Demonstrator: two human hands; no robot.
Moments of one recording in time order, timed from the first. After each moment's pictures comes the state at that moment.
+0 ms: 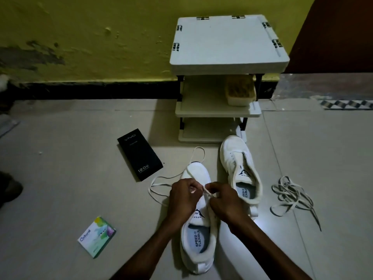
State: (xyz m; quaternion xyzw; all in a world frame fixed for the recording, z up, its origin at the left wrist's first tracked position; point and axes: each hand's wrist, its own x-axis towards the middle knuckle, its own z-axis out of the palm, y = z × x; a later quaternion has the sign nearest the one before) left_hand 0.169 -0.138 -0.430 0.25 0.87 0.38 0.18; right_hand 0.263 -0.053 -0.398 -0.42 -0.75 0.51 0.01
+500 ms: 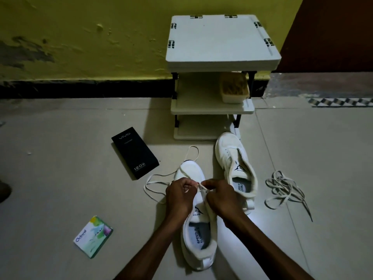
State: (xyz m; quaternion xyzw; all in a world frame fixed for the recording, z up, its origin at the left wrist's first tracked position) left_hand 0.175 -0.142 -0.441 0.16 0.85 0.47 0.20; right_hand 0.261 -0.057 -0.407 -0.44 -0.76 0.49 0.02
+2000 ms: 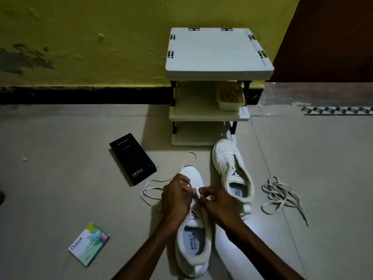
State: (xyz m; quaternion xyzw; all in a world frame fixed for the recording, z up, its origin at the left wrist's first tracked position) left_hand 0.166 -0.140 -0.434 0.18 0.88 0.41 0.18; right_hand 0.271 -0.062 -0.414 -0.42 -0.71 0.56 0.08
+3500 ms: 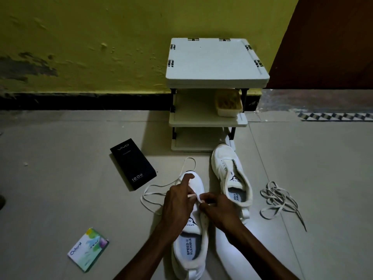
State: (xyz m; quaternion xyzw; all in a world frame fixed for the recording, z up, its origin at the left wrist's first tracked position) left_hand 0.166 -0.144 -0.432 0.37 0.84 0.38 0.12; right_hand 0.273 -0.057 -0.411 -0.43 -0.71 0.56 0.04
